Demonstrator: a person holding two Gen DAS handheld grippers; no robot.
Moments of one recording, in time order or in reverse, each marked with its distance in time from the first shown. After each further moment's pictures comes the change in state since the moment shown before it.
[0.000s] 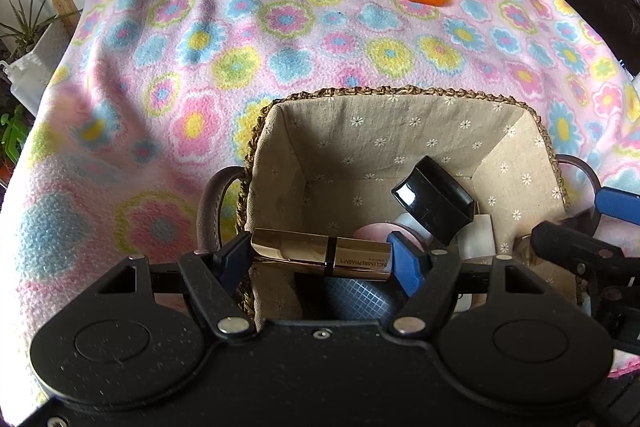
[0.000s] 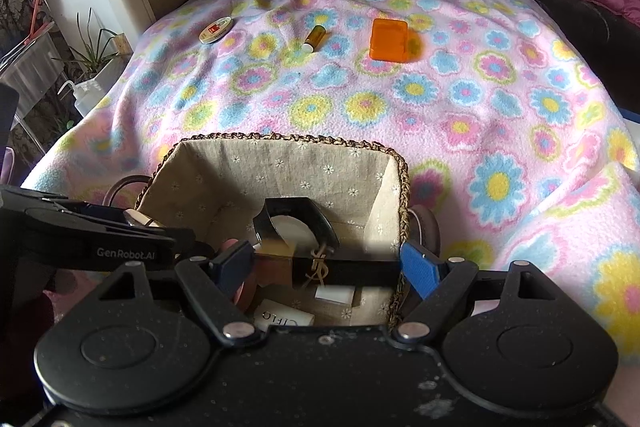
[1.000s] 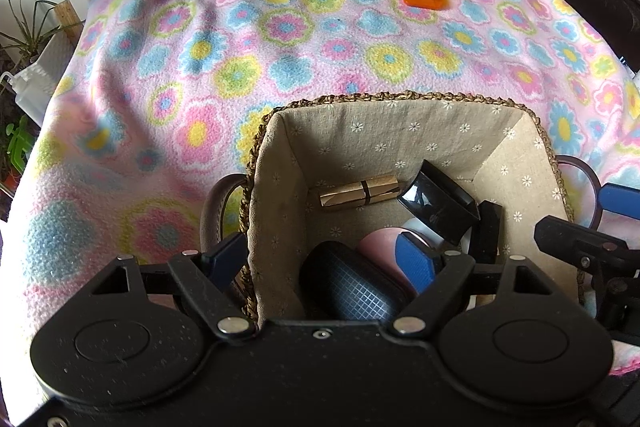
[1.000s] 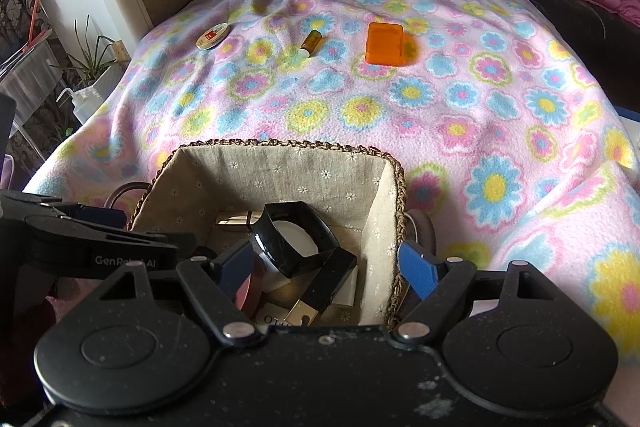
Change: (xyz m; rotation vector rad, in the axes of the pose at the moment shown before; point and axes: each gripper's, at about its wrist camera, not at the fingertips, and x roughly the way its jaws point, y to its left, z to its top) left arm -0.003 -0.002 0.000 0.019 -0.020 0.016; right arm -0.002 -0.002 -0.001 0.014 -0.013 0.001
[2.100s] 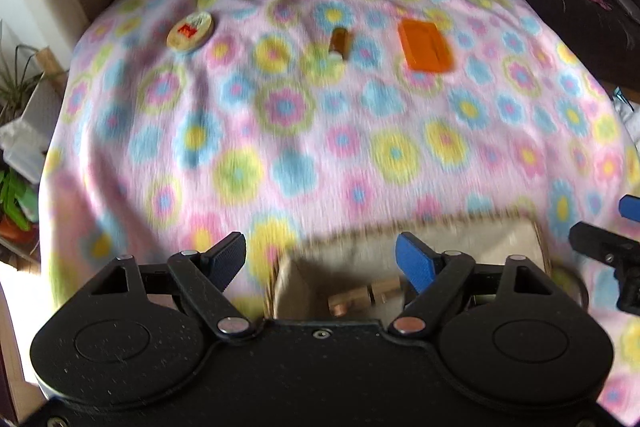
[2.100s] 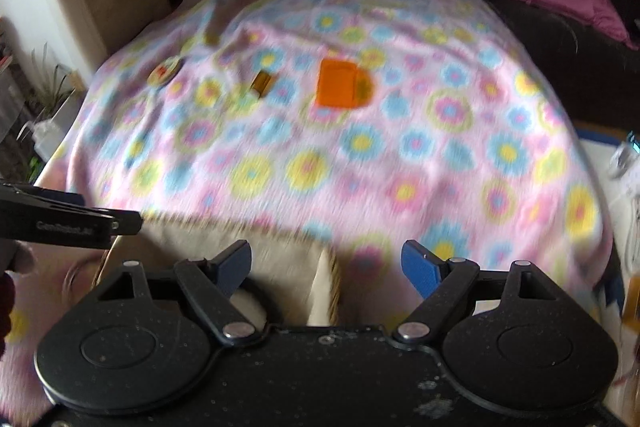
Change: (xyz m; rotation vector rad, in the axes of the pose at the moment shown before) left arm 0.005 0.018 0.098 0.014 -0.030 -0.032; right arm 0.013 -0.032 0.072 0.030 -0.032 -0.111
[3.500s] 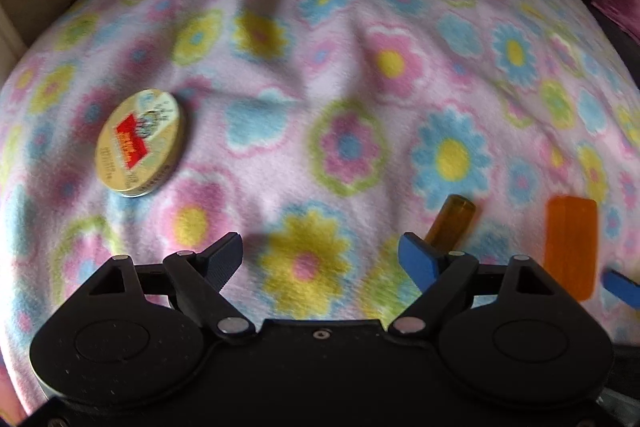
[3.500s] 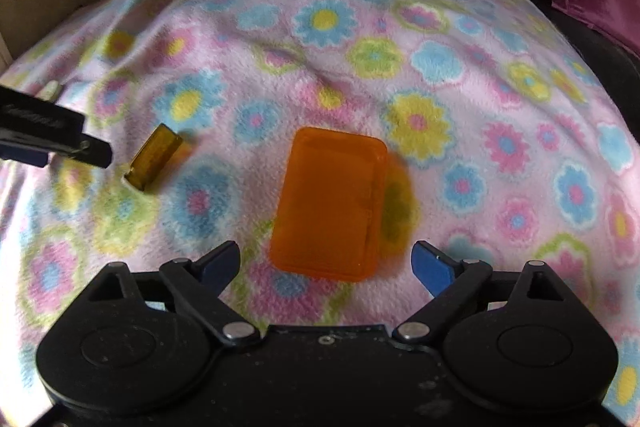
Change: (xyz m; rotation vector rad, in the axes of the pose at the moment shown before) left arm 0.183 0.057 0.183 -0.180 0.034 0.031; right arm 0.272 -0.003 0.155 -0.087 0.054 -0.043
